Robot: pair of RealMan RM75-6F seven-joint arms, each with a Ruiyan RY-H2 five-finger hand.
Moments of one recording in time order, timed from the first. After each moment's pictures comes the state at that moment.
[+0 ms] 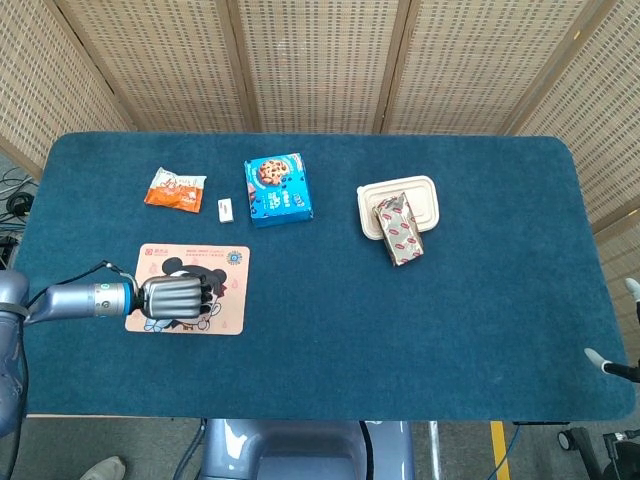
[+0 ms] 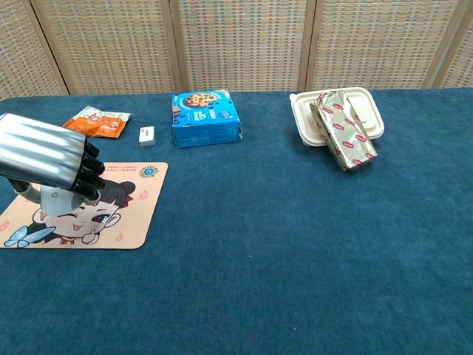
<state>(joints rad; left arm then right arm) -0.91 -1.63 0.51 -0.16 2.17 1.49 -0.35 0.04 -1.01 0.16 -1.66 -1.27 1.42 0.11</state>
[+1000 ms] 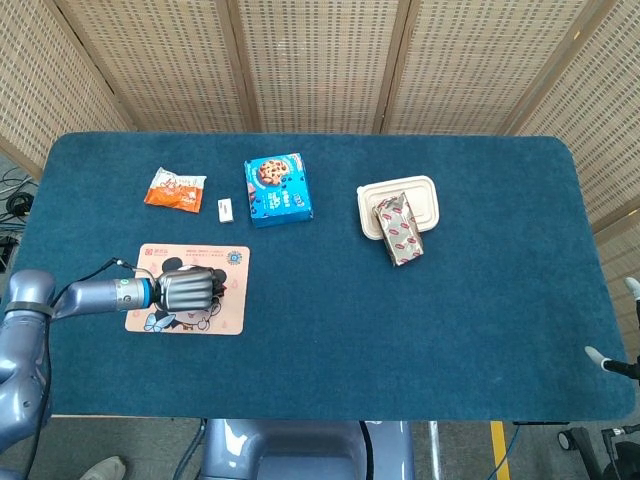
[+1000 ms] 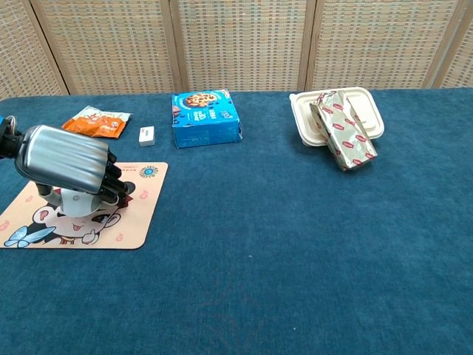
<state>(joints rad) -0.94 -1.72 0.55 -0.09 2.15 1.36 -0.39 0.05 -1.02 0.17 -1.65 -1.23 1.39 0.09</state>
